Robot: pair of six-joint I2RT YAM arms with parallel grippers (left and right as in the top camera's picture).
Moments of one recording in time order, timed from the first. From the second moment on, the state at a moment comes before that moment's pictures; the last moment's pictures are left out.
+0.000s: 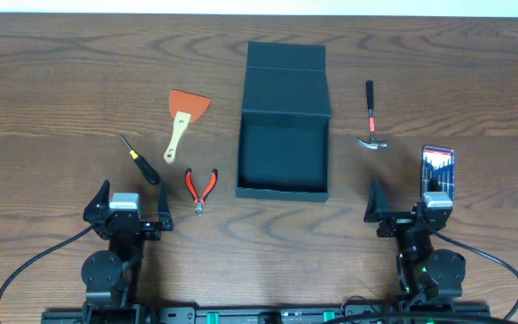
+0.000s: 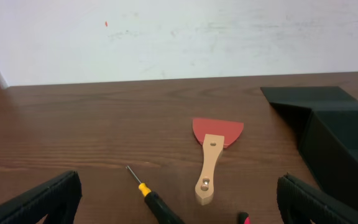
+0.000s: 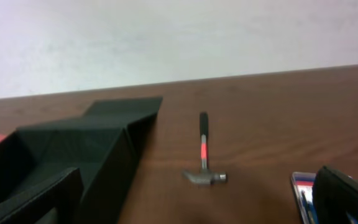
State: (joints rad) left arm -0.02 0.01 0.03 -0.13 0.01 0.05; right arm 0.02 0.01 0.02 -0.10 -0.05 0.16
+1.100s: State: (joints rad) left arm -0.02 0.01 0.03 -0.13 0.01 0.05; right arm 0.02 1.29 1.27 -1.02 0.06 0.04
